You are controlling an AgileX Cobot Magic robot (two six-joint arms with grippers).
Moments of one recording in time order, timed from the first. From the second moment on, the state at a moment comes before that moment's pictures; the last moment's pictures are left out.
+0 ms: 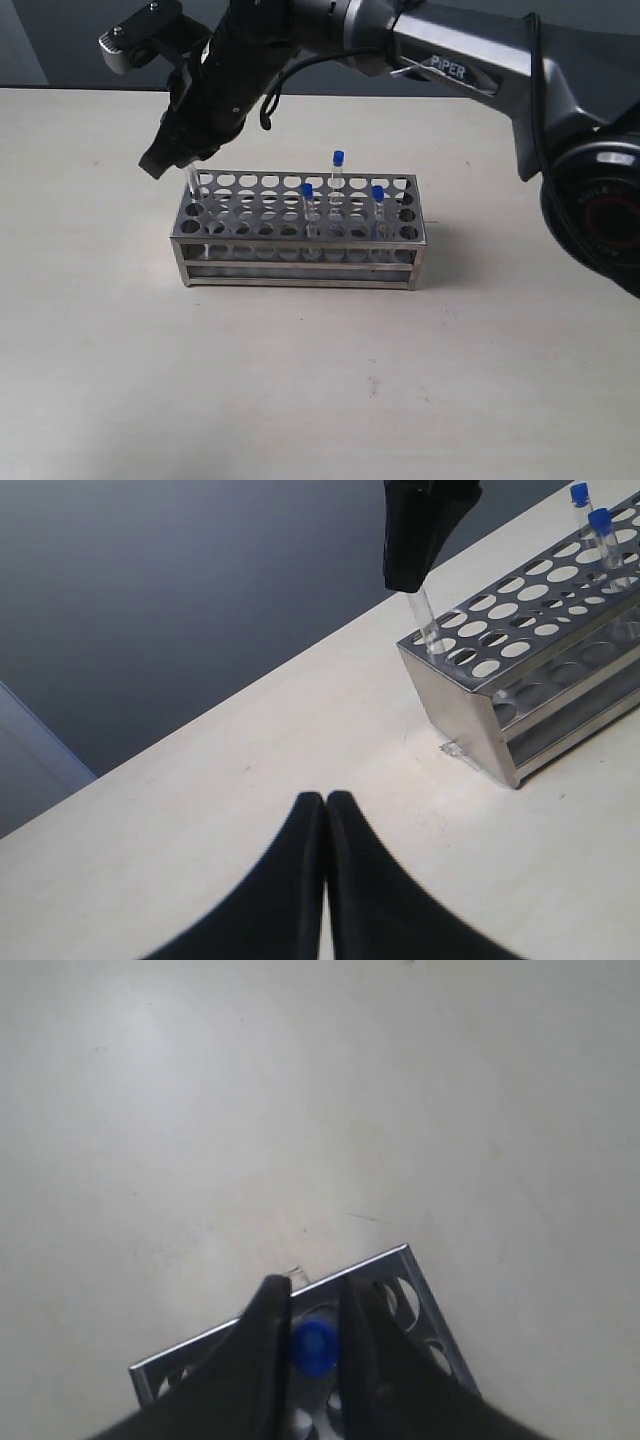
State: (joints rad) left arm -0.28 0.00 0.01 0.56 0.30 -0.12; right arm 0.88 2.27 -2.06 0.31 0.87 -0.54
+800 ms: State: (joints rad) left arm -0.28 0.00 0.01 0.56 0.30 -0.12; right arm 0.88 2.30 -2.05 0.31 0.92 -0.47
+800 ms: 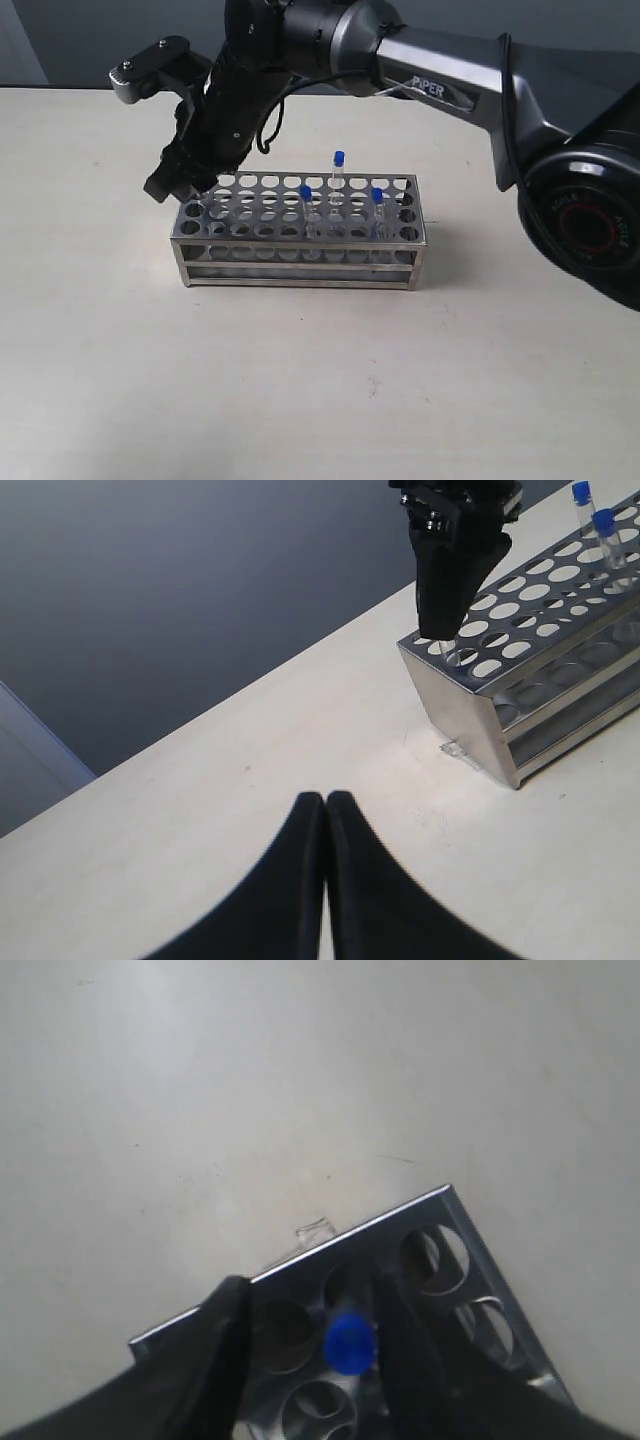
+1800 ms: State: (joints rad) left arm -0.28 0.00 0.01 0.56 0.30 -0.12; right arm 0.88 2.13 -2.05 0.08 1.22 -0.17
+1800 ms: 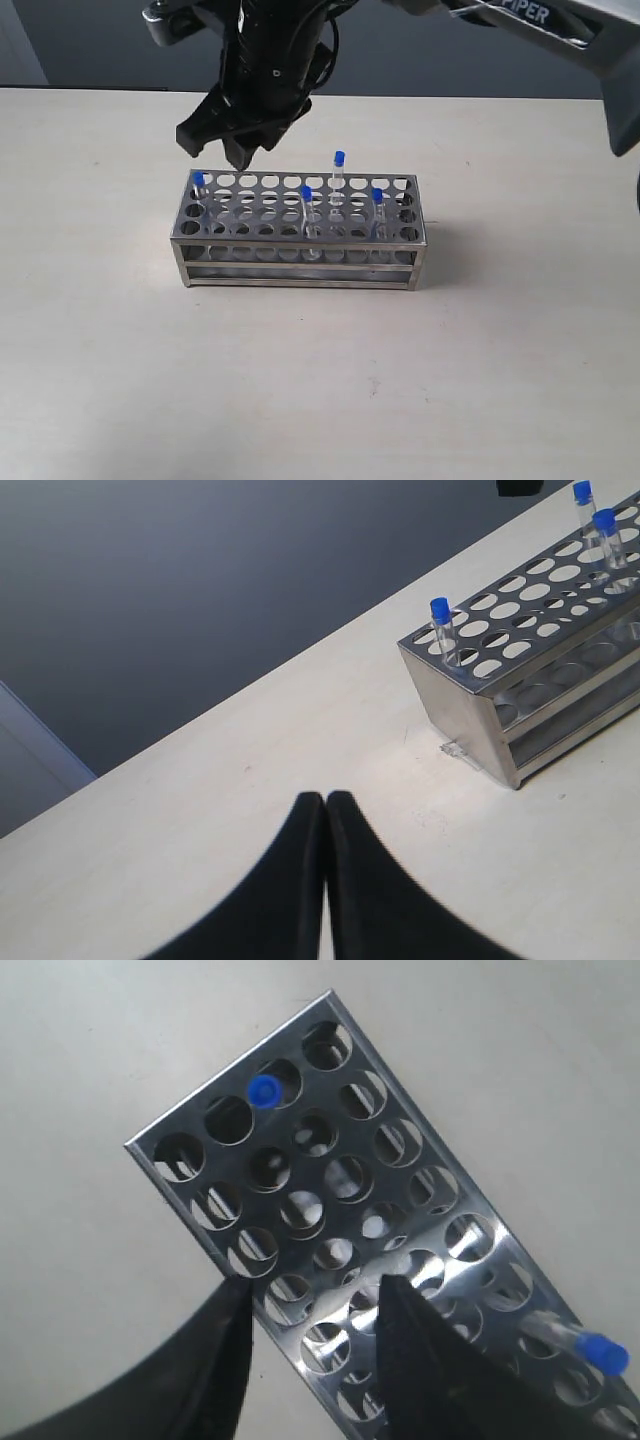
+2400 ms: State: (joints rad) left arm -0.28 0.00 0.01 0.56 0.30 -0.12; right arm 0.88 2.09 -1.93 -0.05 1.23 -0.08
